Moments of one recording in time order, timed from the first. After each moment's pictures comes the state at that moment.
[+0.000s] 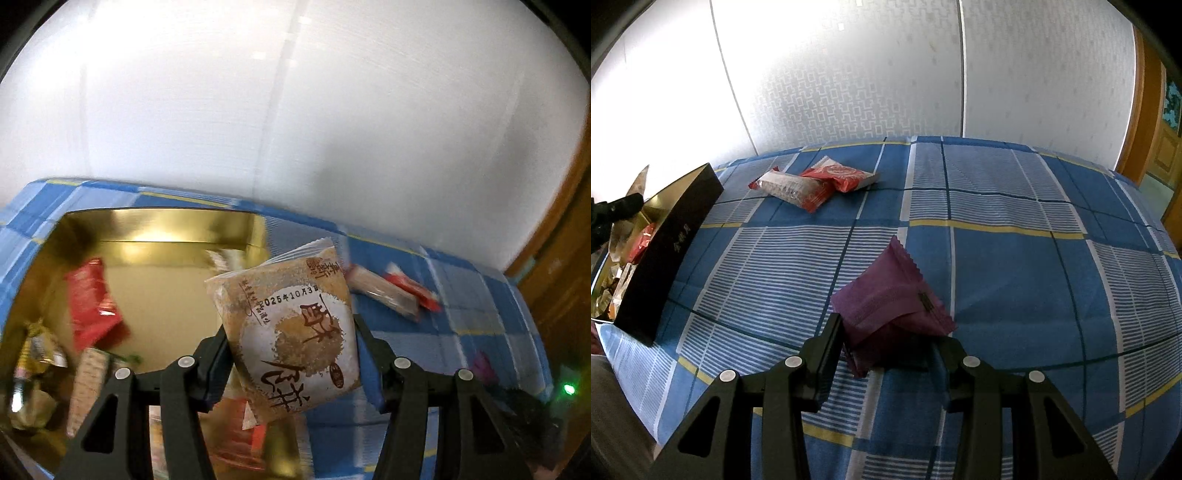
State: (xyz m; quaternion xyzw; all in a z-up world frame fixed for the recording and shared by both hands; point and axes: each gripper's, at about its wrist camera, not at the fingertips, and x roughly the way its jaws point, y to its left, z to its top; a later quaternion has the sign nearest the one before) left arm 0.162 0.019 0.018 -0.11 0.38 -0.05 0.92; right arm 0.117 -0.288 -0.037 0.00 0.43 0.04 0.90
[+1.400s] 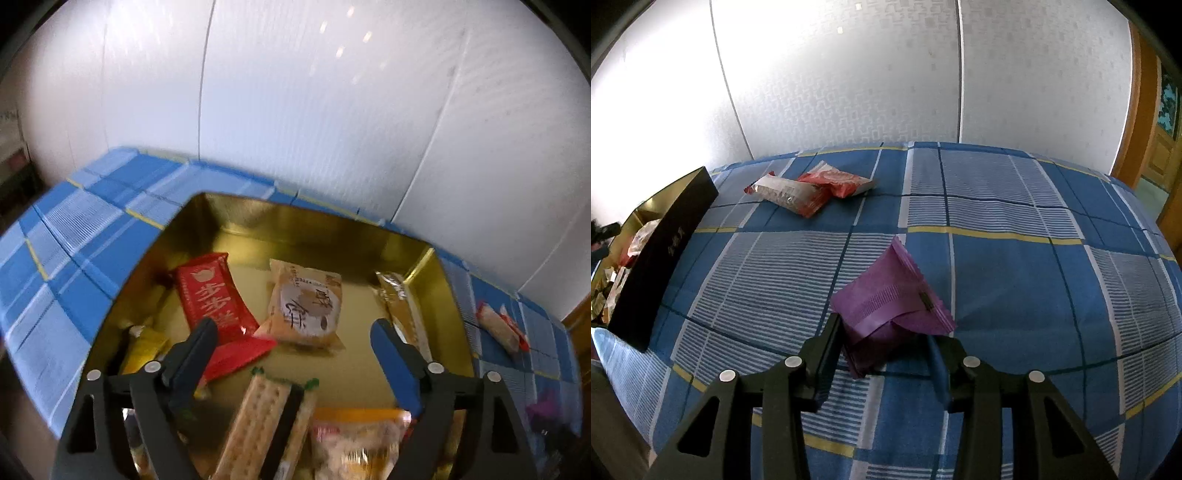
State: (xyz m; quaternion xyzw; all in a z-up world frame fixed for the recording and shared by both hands) left arm 0.139 0.138 -0.008 -0.13 0.35 0.09 0.92; right arm 0.119 -0.285 -0.037 0.00 0.41 0.03 0.91
